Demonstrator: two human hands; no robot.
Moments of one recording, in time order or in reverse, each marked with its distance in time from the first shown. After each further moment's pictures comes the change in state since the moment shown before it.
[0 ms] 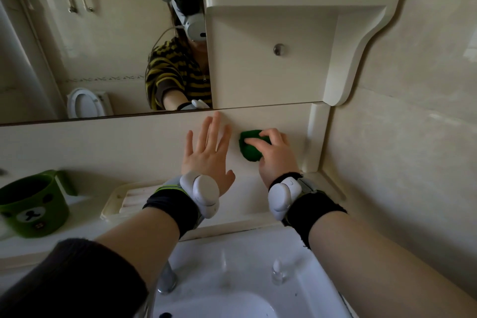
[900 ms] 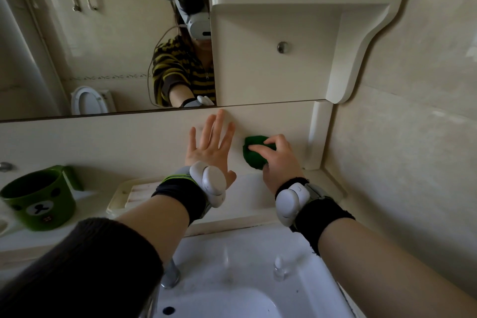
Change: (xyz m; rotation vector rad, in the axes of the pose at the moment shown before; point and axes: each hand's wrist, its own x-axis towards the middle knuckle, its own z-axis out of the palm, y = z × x) left_hand 0.008 -0.006 0.007 0.092 -0.088 0.010; right_hand -0.017 0.002 -0.001 0.020 -0.059 0.014
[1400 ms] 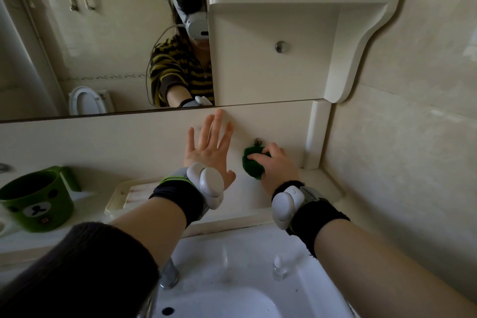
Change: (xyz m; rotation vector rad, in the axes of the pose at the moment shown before) left_hand -0.003 0.003 -0.002 -0.010 0.019 -0.002; right_hand 0.000 0.012 0.015 -0.126 -0.206 0.052
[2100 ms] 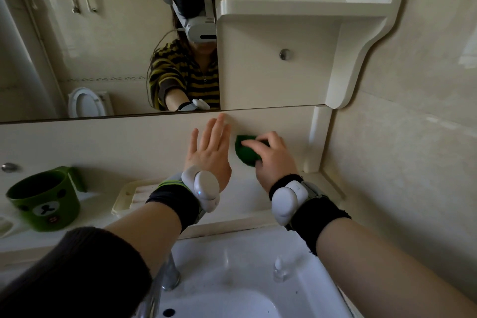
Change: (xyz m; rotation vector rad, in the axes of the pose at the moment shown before) left_hand -0.009 -0.006 -0.012 -0.082 0.095 -0.015; right_hand 0.000 -0.034 -0.027 0.117 0.263 -0.115
